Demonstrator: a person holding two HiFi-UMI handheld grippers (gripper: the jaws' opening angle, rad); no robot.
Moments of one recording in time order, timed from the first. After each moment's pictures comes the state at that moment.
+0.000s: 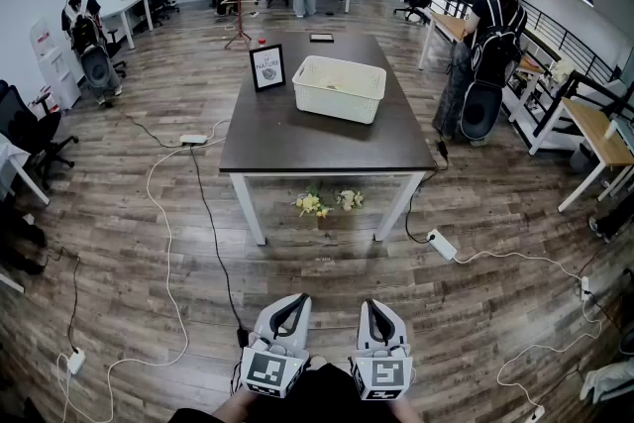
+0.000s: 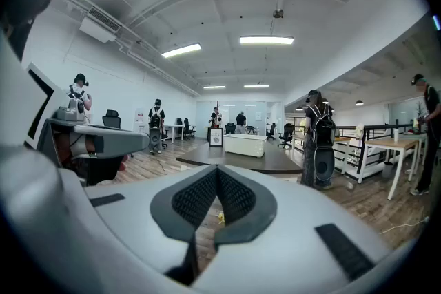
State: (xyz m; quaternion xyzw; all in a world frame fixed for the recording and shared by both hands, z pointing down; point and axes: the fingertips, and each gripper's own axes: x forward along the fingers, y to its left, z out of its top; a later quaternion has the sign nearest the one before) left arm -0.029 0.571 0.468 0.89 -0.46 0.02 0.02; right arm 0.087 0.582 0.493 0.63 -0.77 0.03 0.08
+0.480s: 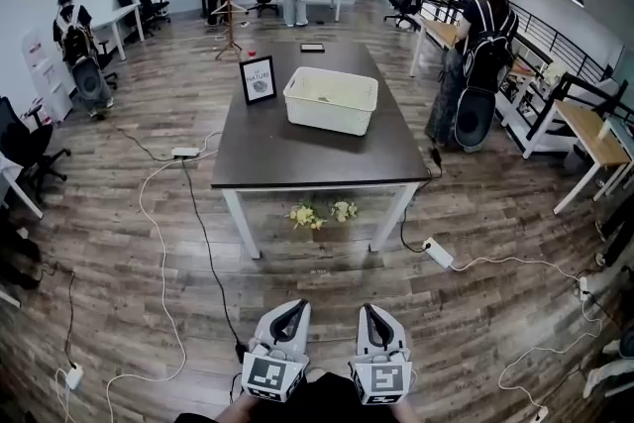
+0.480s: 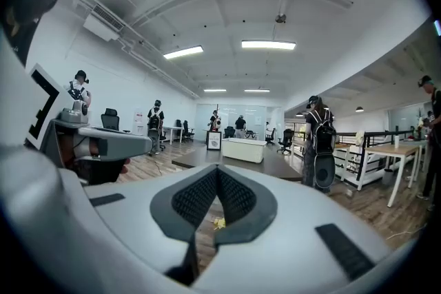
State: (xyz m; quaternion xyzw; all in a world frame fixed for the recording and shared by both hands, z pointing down) left arm -0.024 0.541 0.473 0.89 -0.45 0.01 0.02; right arm 0.090 0.557 0.491 0.63 -0.77 0.01 0.08
